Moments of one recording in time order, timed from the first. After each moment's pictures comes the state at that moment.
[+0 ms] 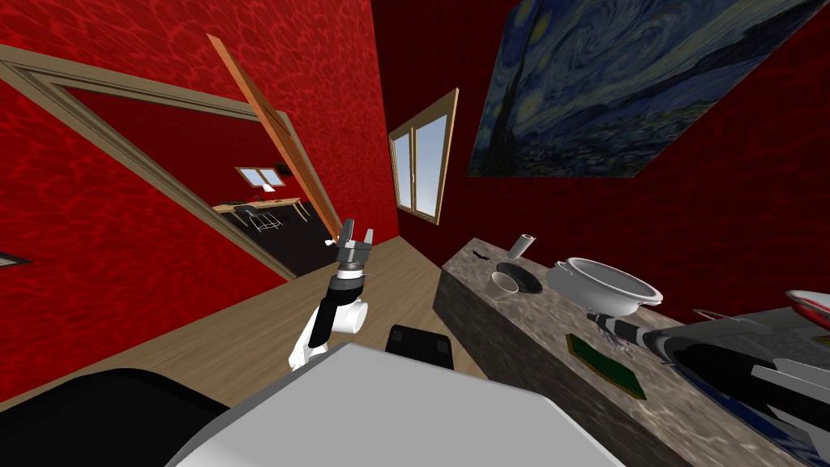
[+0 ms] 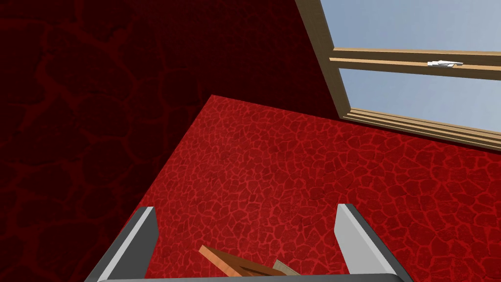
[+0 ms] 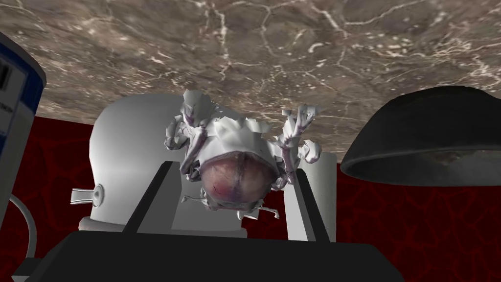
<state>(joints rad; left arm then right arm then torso) 0.47 0.03 -0.07 -2.38 -0.05 -0.40 0.11 0.73 -1.77 0.15 -1.56 -0.21 0.10 -0.18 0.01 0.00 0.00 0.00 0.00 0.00</state>
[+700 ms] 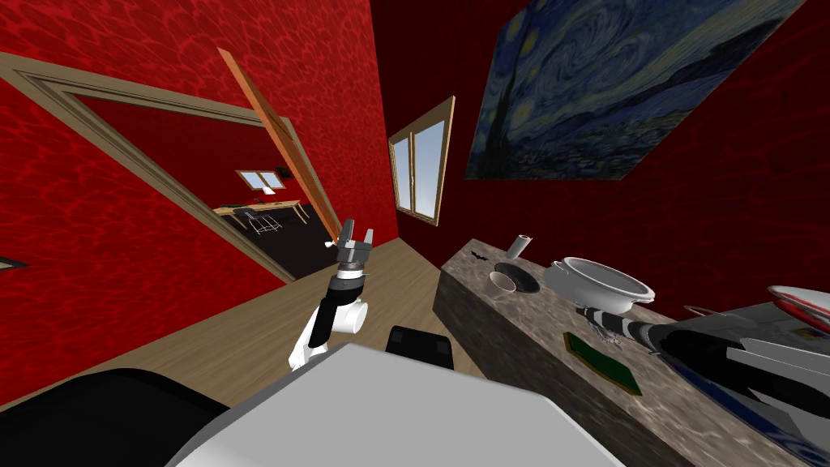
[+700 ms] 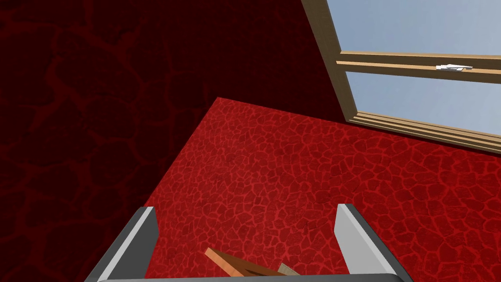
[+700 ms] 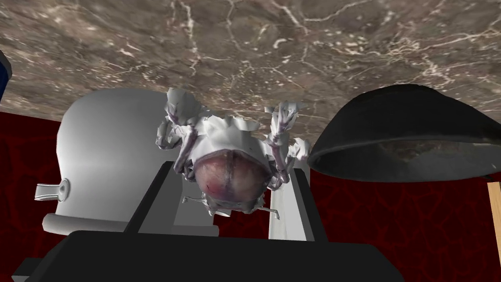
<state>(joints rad) 0.47 0.03 -0.07 -2.38 -0.05 -0.40 0.11 0.71 -1.88 0.20 -1.62 -0.23 0.08 -0.21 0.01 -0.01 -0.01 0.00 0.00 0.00</state>
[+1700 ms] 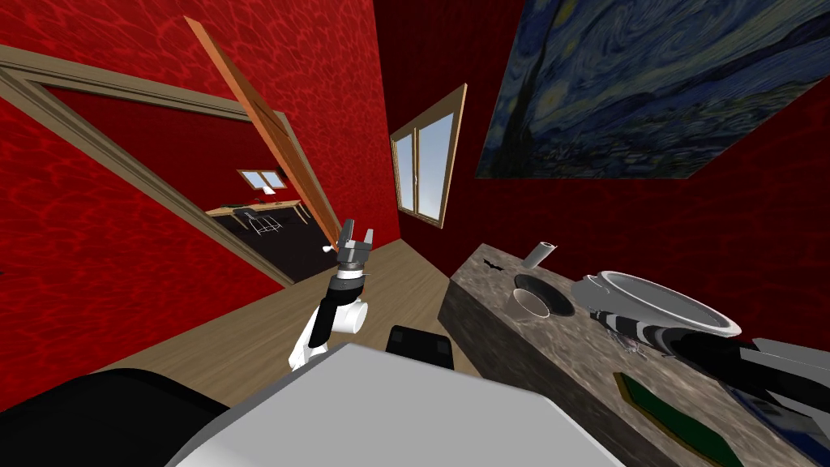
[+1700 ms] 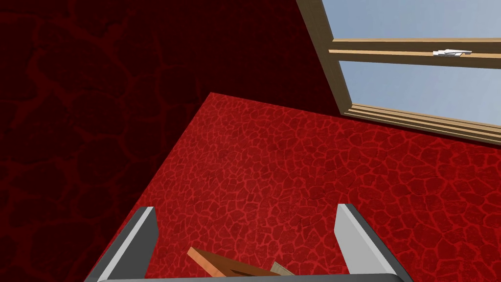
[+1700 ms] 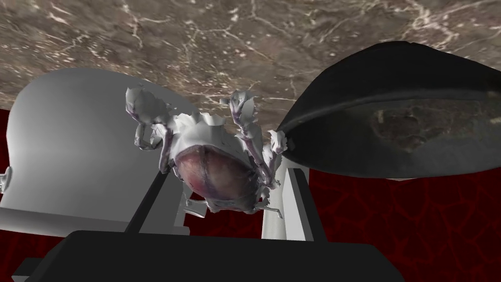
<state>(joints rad) 0.47 0.03 -0.07 -2.38 -0.05 -0.40 0.11 0.72 -1.95 0.25 -1.61 -0.31 0.11 -0.27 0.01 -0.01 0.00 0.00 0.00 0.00</state>
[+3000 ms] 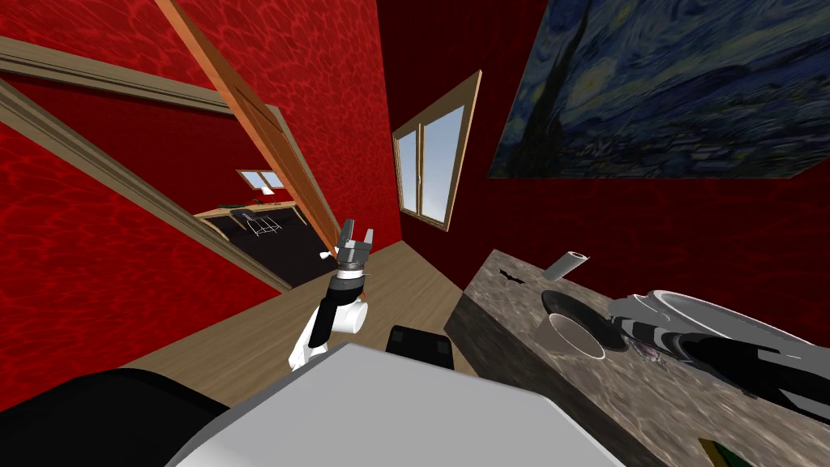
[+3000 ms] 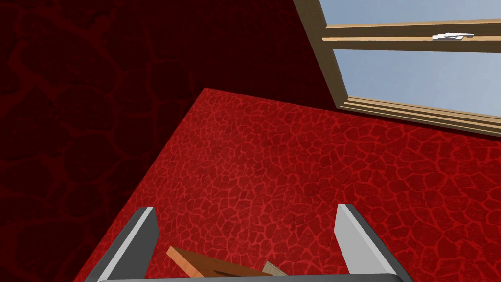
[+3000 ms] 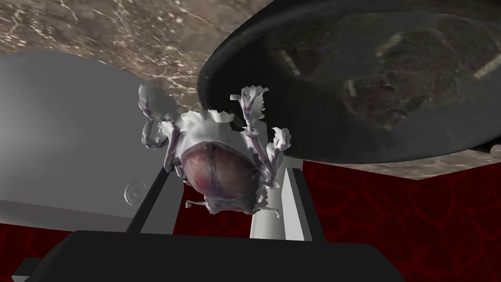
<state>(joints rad) 0.47 0.03 -0.07 -2.38 -0.05 -0.40 0.11 0.77 -1.99 0.25 -1.58 -0.45 0.15 -0.25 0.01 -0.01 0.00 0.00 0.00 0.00</state>
